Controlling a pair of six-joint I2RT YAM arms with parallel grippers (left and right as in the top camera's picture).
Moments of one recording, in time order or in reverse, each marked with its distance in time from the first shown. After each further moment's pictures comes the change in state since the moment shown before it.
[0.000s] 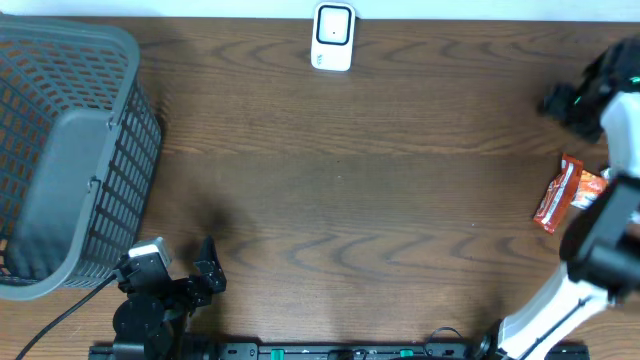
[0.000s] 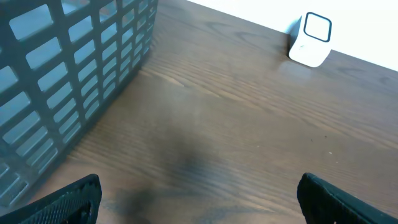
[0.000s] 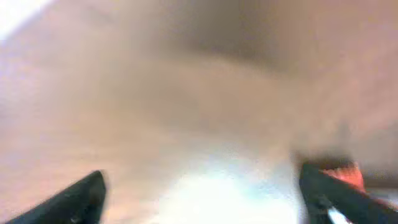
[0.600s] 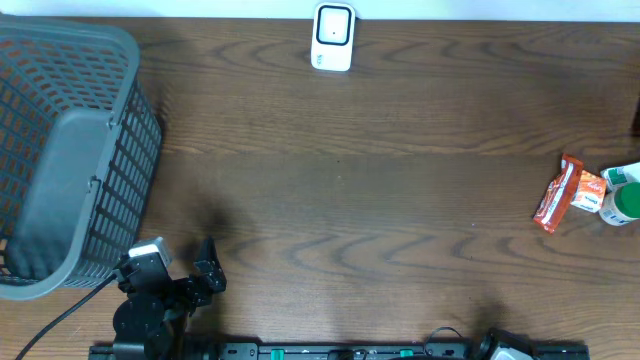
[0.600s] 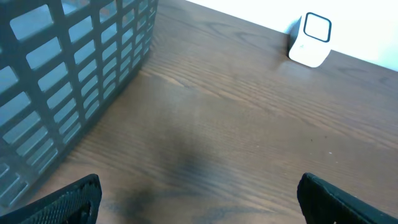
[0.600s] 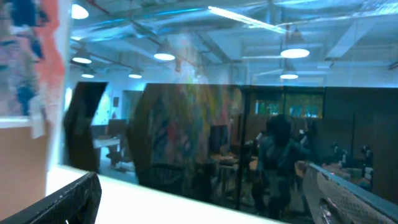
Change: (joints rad) left arm 0.000 0.000 0.000 0.000 0.000 0.000; right arm 0.006 -1.030 0.034 0.663 -0.576 0.182
